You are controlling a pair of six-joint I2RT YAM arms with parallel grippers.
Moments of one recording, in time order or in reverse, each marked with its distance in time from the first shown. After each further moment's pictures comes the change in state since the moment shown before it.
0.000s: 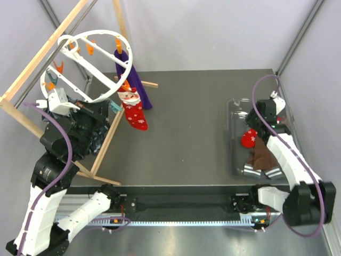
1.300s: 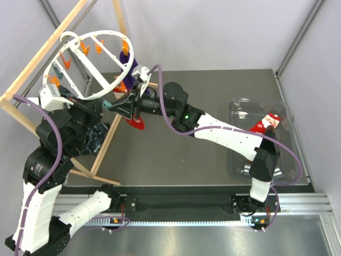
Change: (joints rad) left arm 0.000 0.098 0.188 -0.198 -0.118 -0.085; right arm 0.974 0.733 0.880 0.776 -0.694 -0.214
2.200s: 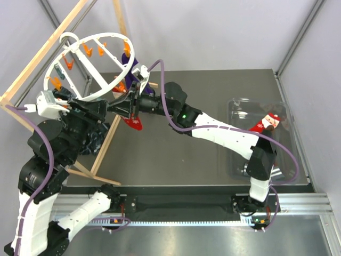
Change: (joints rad) left arm 0.001 -0.082 -0.044 0.015 0.098 -0.023; right arm -0.006 0.034 0.017 0.061 -0.036 0.127
